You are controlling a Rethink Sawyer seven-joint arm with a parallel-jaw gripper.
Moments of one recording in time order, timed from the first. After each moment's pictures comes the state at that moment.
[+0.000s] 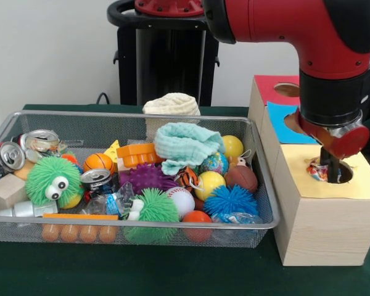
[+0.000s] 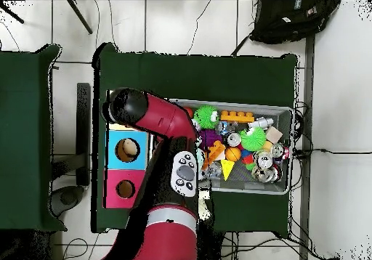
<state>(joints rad) 0.08 -0.41 -0.14 1.37 0.50 0.70 2.61</state>
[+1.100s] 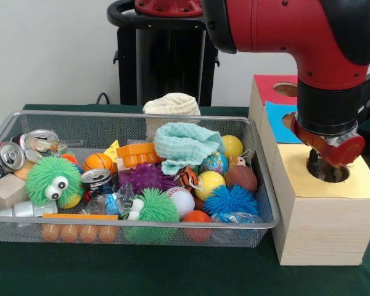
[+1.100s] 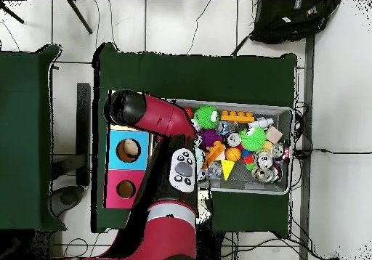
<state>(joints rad) 0.08 -0.39 -0.14 1.35 0.47 0.68 2.61</state>
